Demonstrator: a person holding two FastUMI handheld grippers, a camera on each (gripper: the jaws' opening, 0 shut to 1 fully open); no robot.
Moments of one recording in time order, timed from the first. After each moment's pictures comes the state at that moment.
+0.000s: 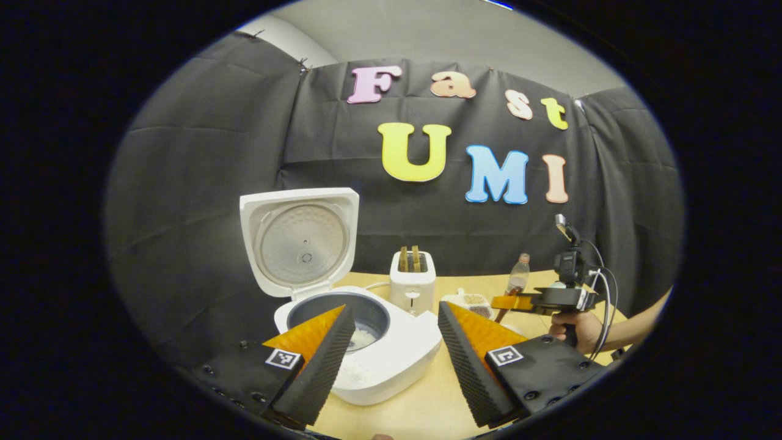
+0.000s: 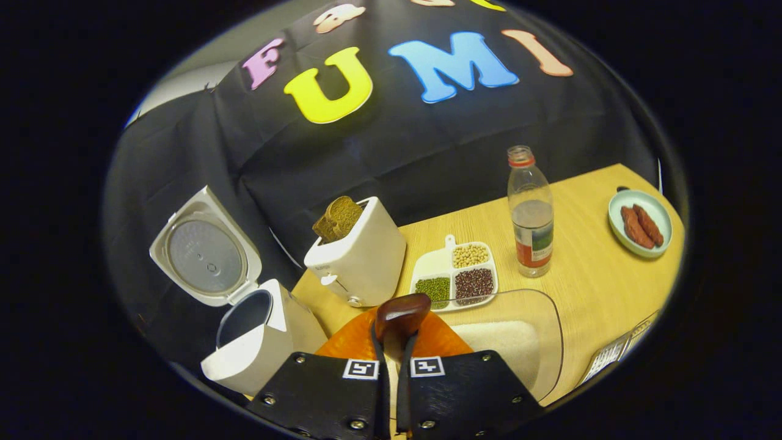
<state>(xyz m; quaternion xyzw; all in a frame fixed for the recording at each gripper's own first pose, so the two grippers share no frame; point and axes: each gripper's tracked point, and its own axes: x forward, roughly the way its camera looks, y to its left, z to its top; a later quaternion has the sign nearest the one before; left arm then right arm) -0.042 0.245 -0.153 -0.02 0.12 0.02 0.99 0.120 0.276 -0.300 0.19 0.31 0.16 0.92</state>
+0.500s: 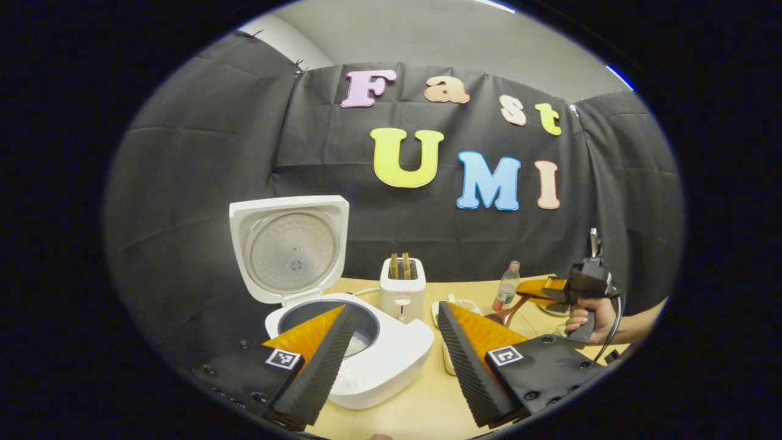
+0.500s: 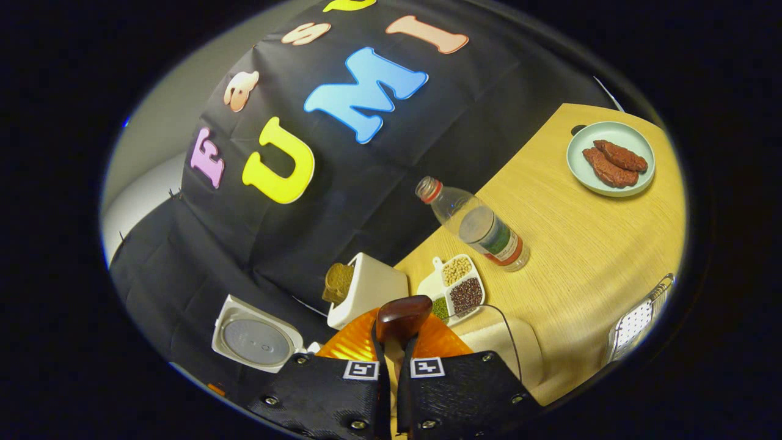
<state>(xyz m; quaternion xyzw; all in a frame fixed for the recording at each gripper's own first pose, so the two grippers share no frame) -0.034 0.230 -0.142 -0.03 0.10 0.00 0.99 0.134 0.205 -0.232 0.39 0.25 0.13 0.88</state>
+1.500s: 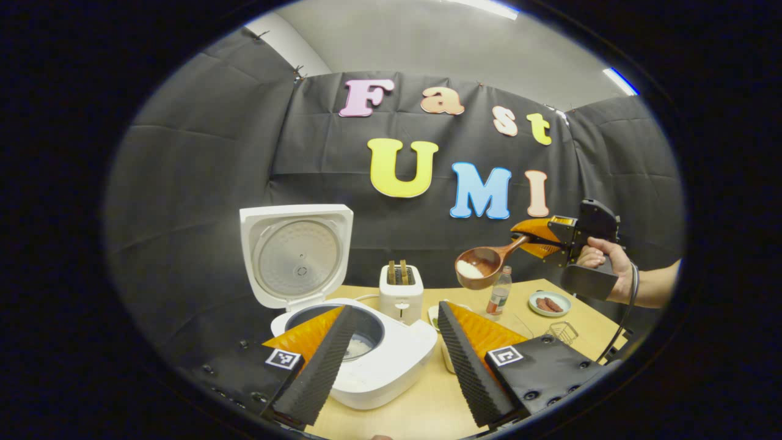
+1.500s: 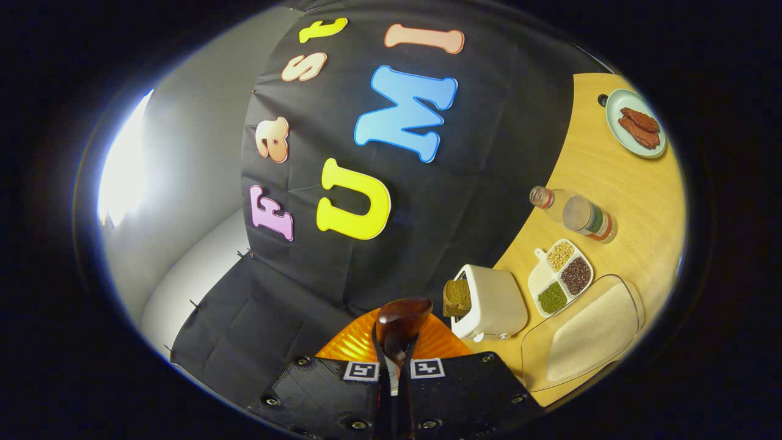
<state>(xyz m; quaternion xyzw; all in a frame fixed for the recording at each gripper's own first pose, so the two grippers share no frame) -0.060 0.263 -0.138 -0.03 0.08 -0.02 1.00 0.126 0.285 -0.096 0.52 0.19 0.24 0.80</state>
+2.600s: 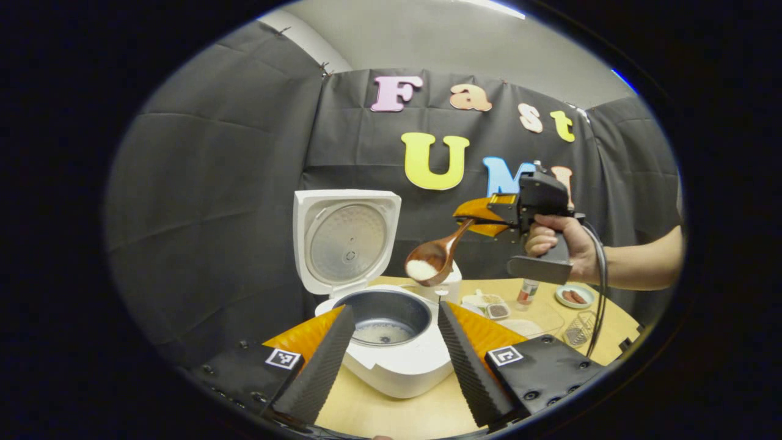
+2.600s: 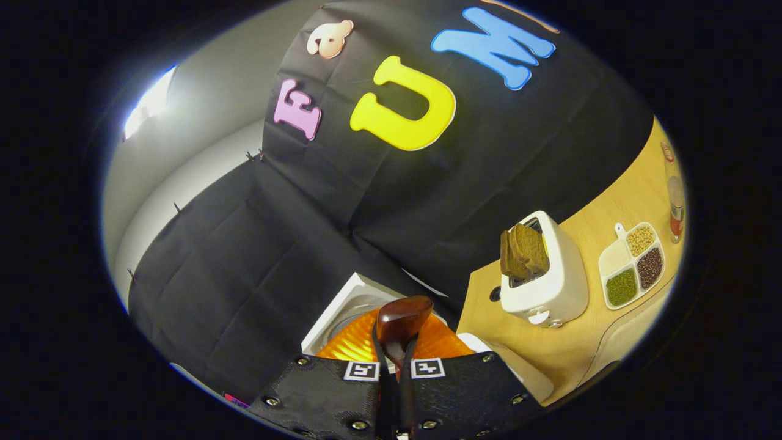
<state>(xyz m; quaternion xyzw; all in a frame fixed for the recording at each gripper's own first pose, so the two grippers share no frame) -0.087 0.329 -0.169 -0.03 0.09 0.03 1.00 0.140 0.498 -0.141 0.34 0.27 0.36 0.83</state>
